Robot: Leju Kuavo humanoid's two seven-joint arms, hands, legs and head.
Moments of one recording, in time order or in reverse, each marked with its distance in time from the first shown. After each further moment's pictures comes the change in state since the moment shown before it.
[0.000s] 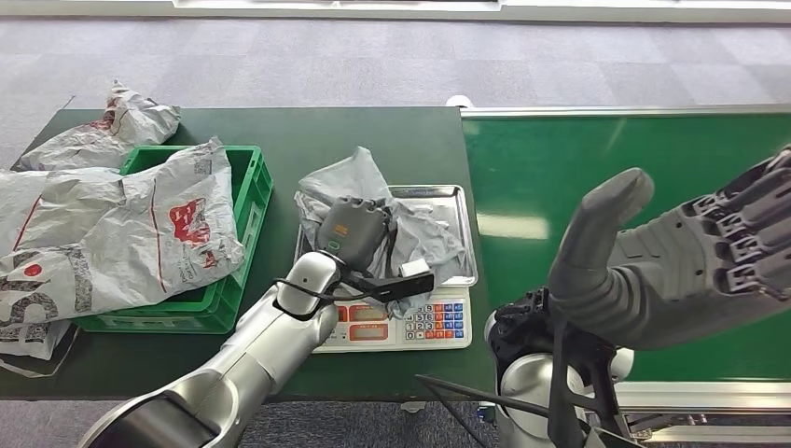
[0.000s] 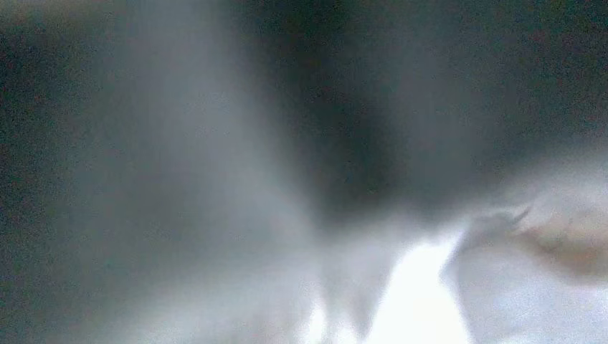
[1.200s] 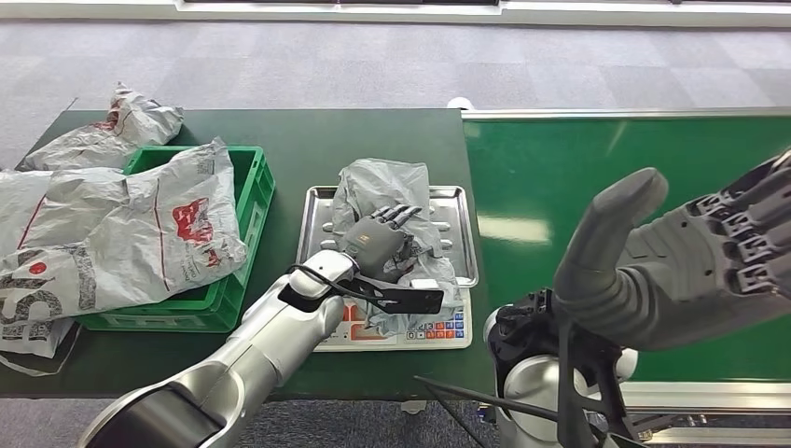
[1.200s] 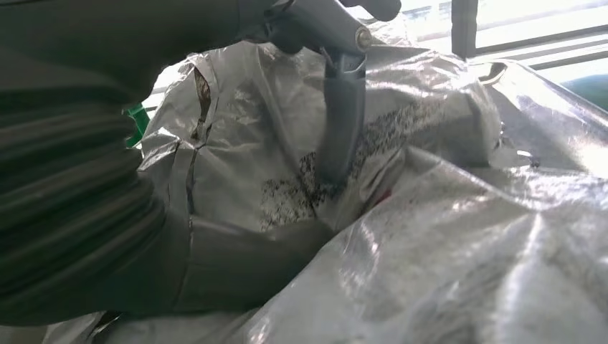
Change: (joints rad) left arm -0.036 -0.032 -0.015 0.060 0.034 -0.468 -0.148; right arm -0.003 0.000 0.007 -0.010 -0.037 0.000 0.000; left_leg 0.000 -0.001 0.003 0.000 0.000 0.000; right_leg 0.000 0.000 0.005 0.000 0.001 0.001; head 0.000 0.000
